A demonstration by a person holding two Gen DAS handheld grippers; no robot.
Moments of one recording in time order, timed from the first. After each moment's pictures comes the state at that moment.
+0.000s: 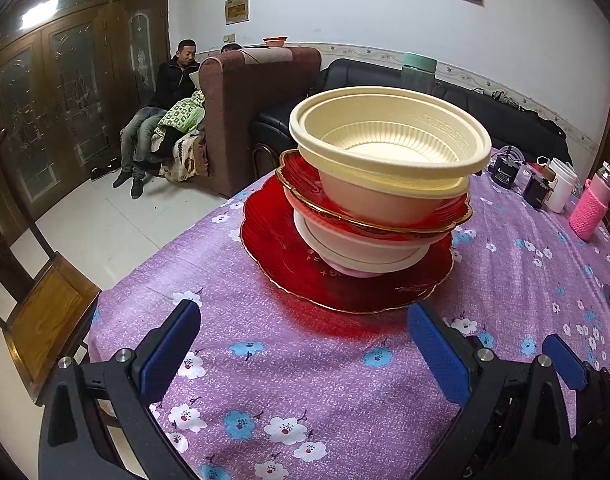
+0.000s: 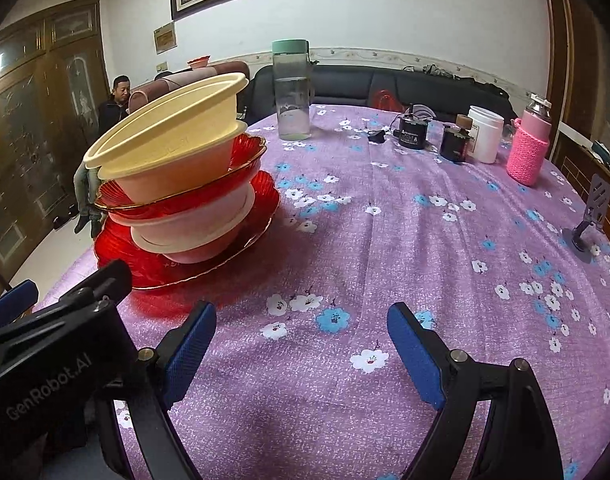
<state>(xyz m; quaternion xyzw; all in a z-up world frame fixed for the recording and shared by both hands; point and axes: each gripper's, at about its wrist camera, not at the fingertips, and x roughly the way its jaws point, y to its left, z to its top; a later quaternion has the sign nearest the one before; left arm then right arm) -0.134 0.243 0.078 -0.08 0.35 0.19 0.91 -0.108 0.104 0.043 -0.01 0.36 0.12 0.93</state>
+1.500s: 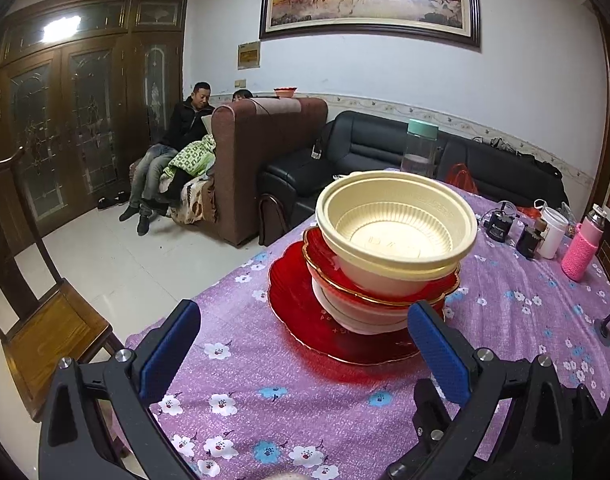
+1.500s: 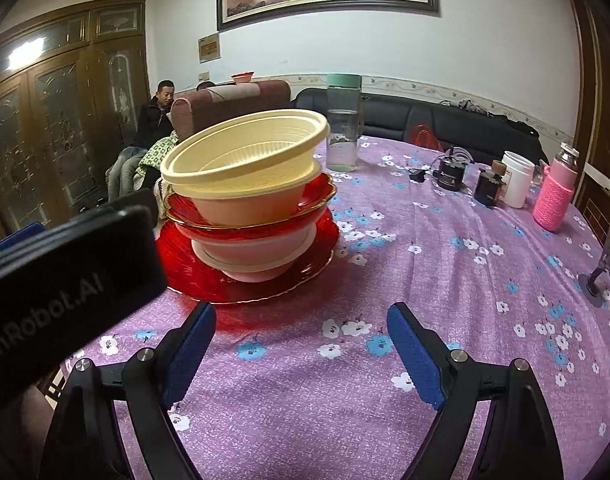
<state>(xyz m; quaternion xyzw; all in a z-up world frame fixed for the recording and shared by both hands) -0.159 0.256 0.117 -0.08 0.26 0.20 0.94 -0.127 0.133 0.065 -0.04 0.31 0.18 0.93</state>
